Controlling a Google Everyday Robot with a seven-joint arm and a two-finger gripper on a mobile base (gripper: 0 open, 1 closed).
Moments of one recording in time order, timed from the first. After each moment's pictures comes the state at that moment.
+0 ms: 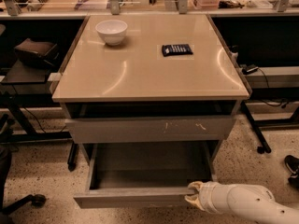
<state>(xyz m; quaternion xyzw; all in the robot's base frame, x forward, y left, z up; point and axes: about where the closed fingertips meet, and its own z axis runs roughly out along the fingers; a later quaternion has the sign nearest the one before) 0.423 -0.158 0.437 -0.51 0.80 0.11 0.30</state>
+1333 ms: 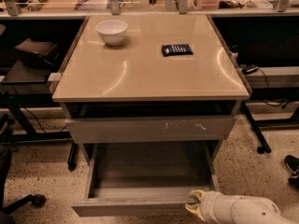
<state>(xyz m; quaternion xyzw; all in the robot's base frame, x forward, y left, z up) 0.390 -0.155 0.438 -0.50 0.80 0.12 0.30</state>
